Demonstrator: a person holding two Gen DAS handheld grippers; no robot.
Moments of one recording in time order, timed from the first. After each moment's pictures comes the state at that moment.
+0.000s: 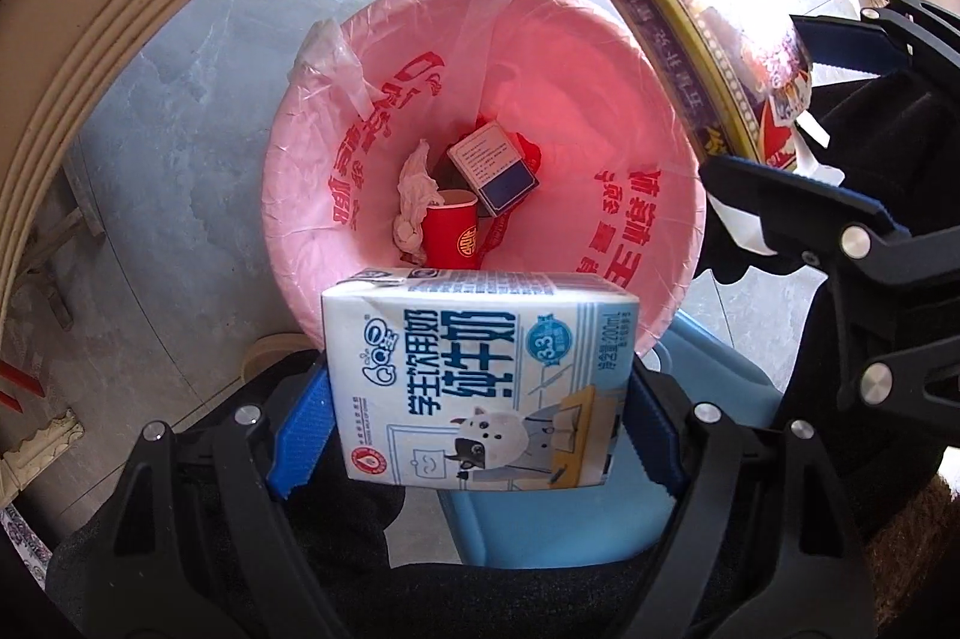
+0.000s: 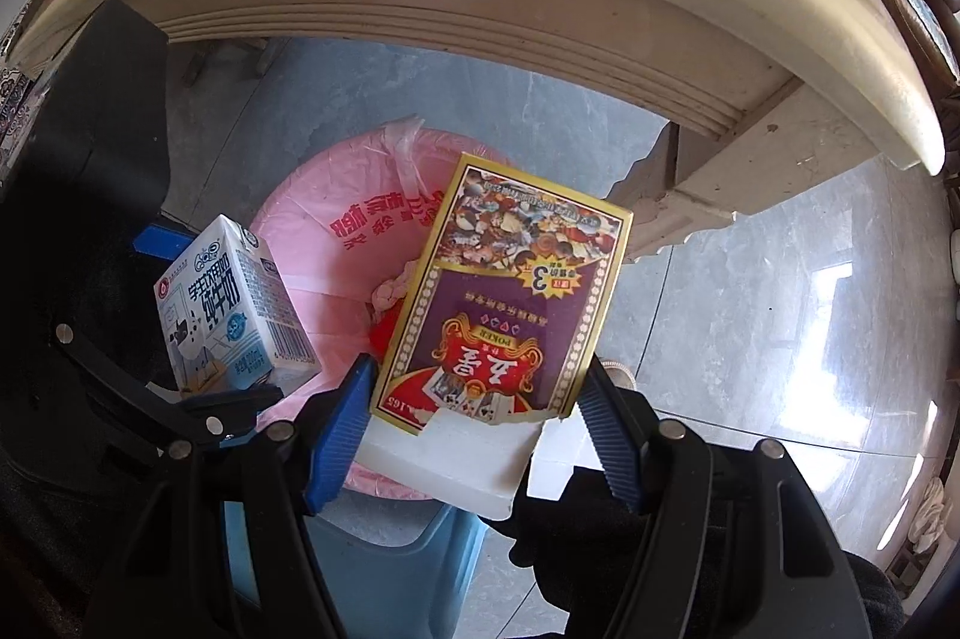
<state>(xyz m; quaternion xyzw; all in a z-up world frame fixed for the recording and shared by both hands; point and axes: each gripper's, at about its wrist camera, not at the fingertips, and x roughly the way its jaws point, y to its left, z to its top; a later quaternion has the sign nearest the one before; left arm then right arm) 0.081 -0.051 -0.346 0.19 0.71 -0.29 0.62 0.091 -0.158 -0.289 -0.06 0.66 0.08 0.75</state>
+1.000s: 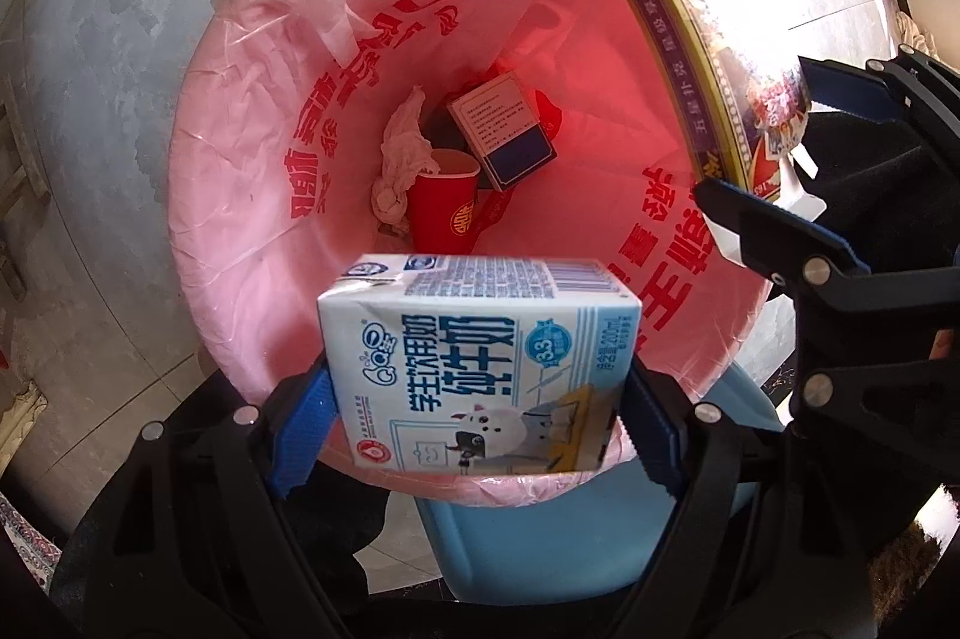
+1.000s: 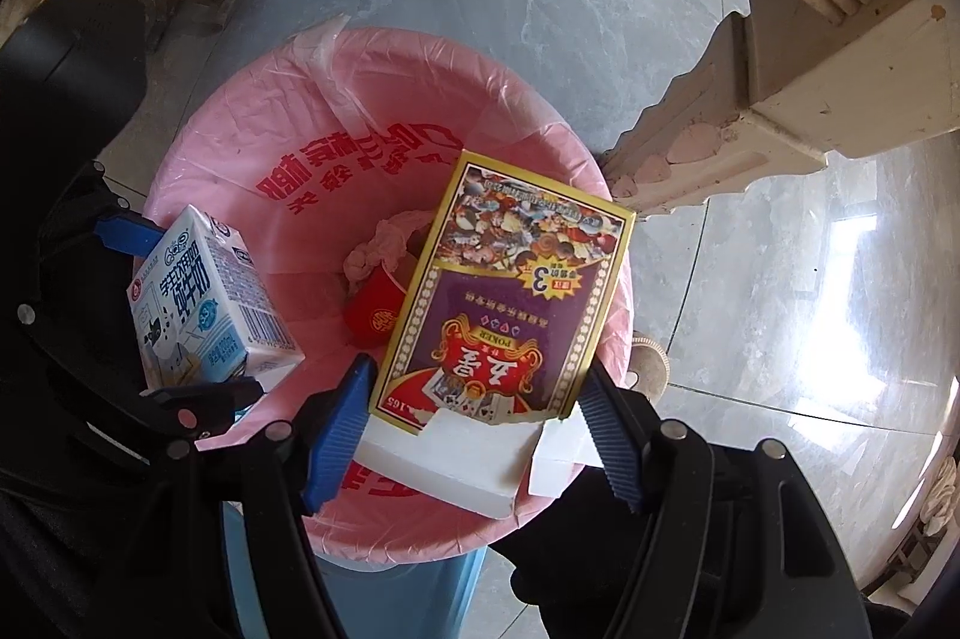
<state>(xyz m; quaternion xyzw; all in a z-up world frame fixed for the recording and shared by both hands) 0.104 -0.059 -0.413 0.17 0.78 -0.26 0.54 0.121 -0.171 -0.370 -0.04 0.71 0.08 0.70</state>
